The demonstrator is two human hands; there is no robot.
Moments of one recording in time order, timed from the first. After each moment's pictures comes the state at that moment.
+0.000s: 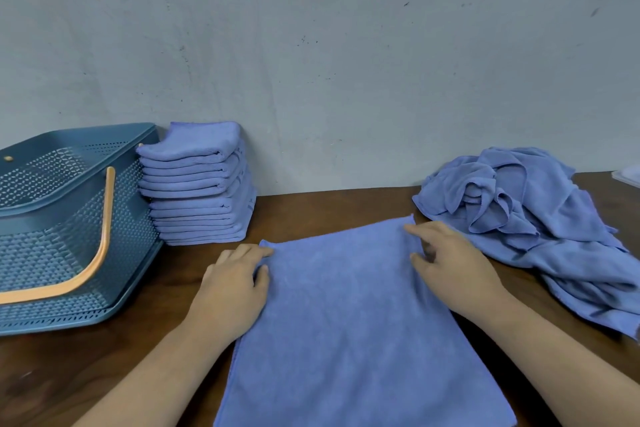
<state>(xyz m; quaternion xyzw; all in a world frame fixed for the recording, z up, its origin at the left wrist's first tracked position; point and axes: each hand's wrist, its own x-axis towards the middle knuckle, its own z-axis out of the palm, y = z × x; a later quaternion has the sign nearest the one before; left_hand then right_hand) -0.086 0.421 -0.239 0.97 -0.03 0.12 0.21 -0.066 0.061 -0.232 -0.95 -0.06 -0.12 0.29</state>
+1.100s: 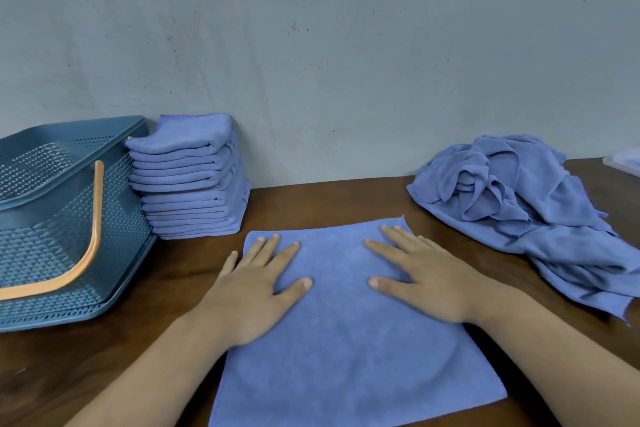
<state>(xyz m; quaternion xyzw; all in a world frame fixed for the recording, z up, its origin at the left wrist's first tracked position) -0.099 0.395 -0.227 0.99 -0.11 -0.06 0.10 -0.085 0.075 -0.225 -0.97 -0.21 0.05 0.13</state>
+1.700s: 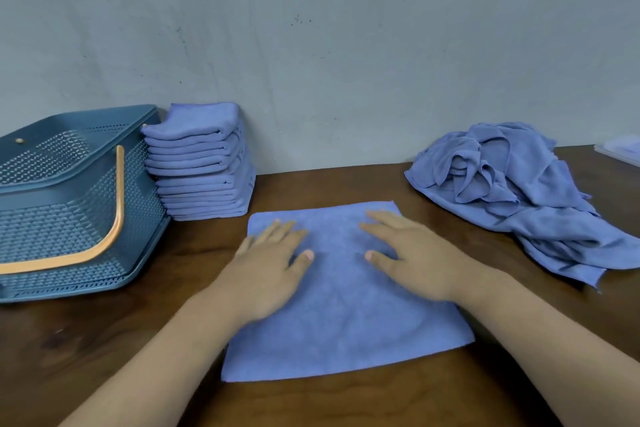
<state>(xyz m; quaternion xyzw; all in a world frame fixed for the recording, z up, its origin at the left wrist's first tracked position) -0.132 0.377 -0.200 0.98 -0.12 -0.05 0.14 -0.111 0.096 -0.207 -0.96 -0.21 0.02 0.17</state>
